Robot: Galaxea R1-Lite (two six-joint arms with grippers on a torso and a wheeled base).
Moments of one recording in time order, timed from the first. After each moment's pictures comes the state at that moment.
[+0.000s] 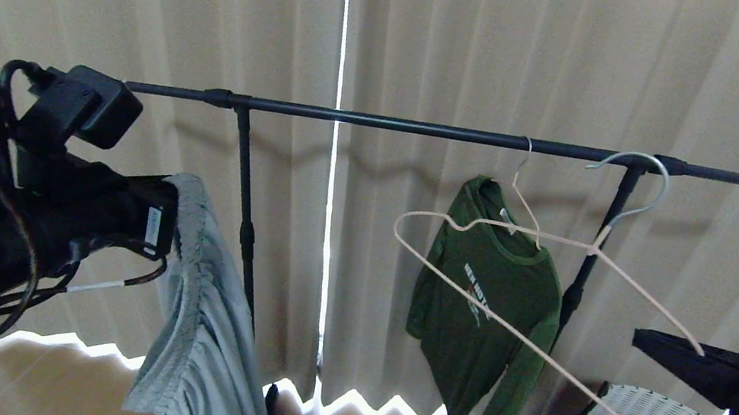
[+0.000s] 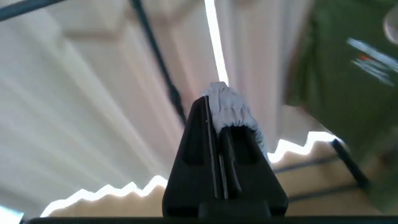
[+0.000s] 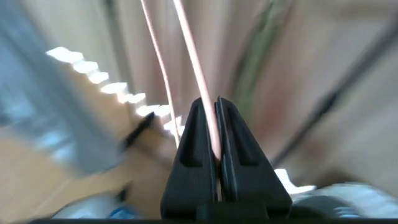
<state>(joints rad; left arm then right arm) -0.39 1.40 -0.72 -0.48 0.24 0.20 0.25 1.12 -0.47 -0.31 0.28 -0.02</state>
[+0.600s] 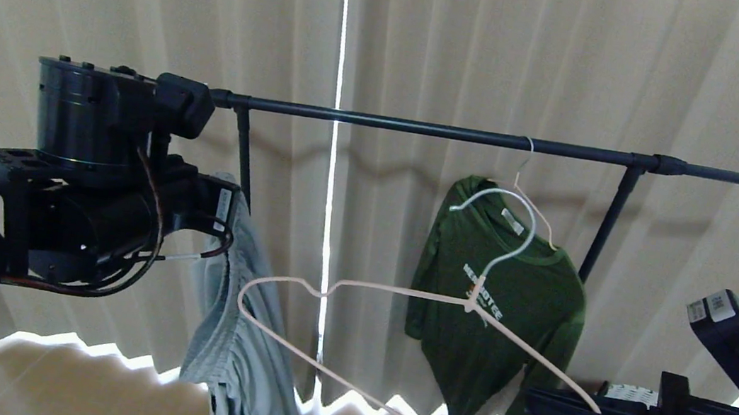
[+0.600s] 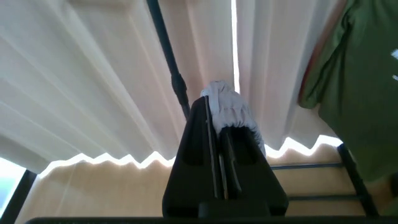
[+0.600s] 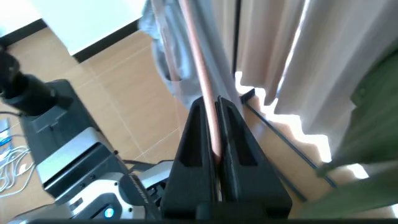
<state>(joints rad) -0.48 1.59 -0.93 -0.34 0.44 0.06 0.65 1.21 -0.49 -0.32 0.28 0.16</state>
